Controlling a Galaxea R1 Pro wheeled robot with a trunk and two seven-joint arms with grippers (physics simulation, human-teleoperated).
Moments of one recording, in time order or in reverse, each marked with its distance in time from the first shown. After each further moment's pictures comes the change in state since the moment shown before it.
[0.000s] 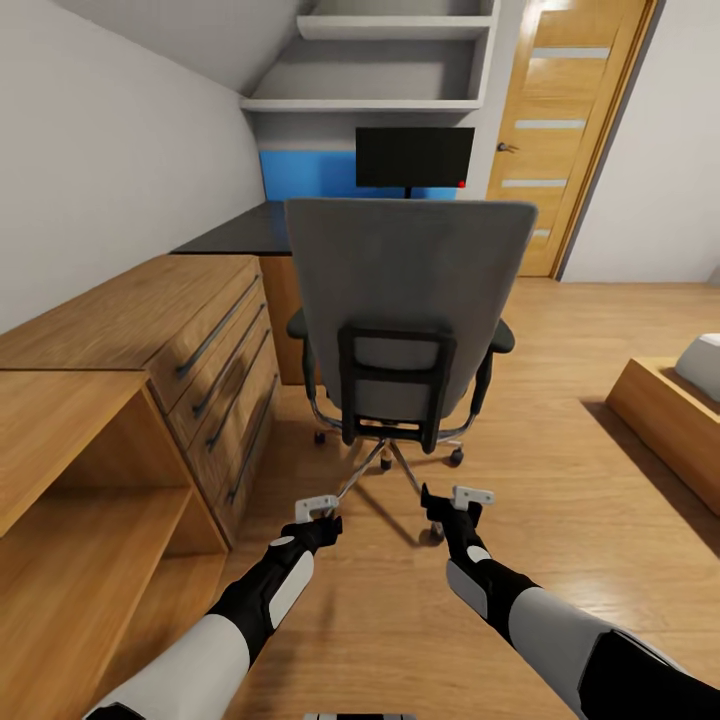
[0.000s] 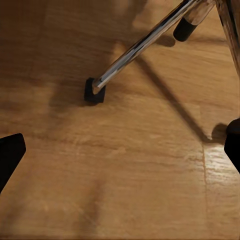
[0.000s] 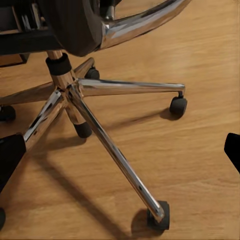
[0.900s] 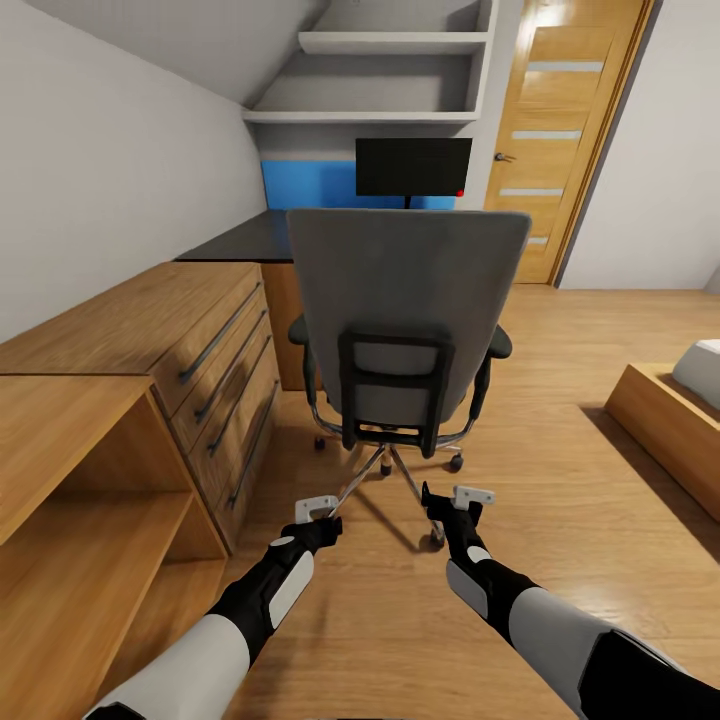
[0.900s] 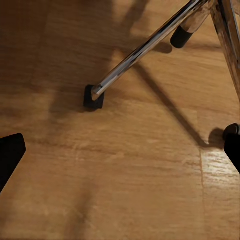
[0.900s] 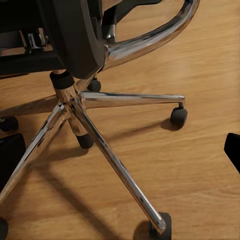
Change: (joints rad) left arm -0.001 0.000 -0.001 0.003 0.001 0.002 0.000; right arm 0.000 0.000 0.000 0.000 -0.002 -0.016 0.000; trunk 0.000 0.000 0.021
